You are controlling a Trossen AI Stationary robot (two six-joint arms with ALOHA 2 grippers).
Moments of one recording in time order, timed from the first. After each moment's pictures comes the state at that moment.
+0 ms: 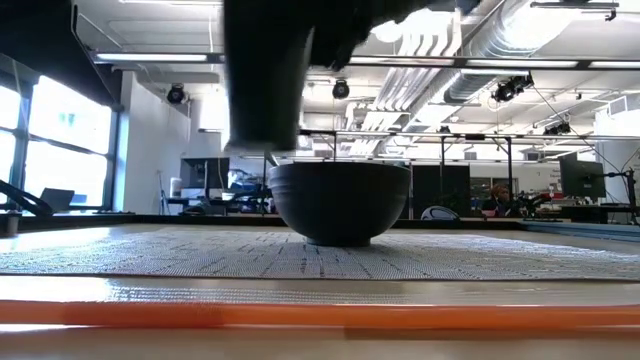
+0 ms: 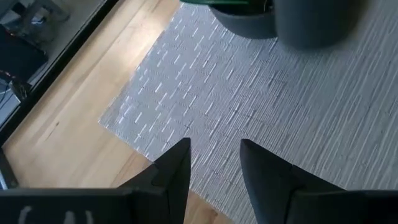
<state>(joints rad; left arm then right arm) -0.83 1.69 1.20 -1.28 -0.84 -1.42 0.21 1.78 1.17 0.21 0.06 -0.03</state>
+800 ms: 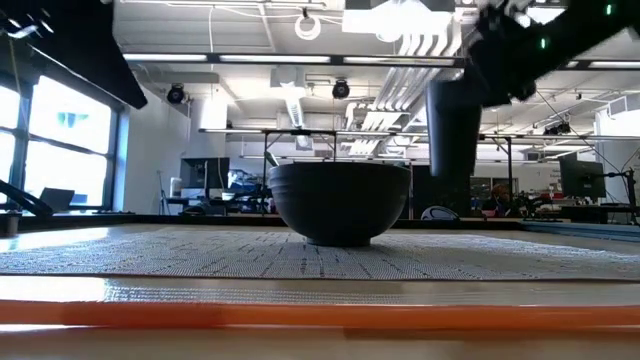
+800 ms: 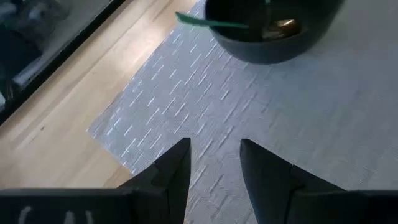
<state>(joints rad) -0.77 1.69 1.20 -1.19 -0.89 -1.41 0.13 0.94 0.52 -0.10 0.80 0.24</state>
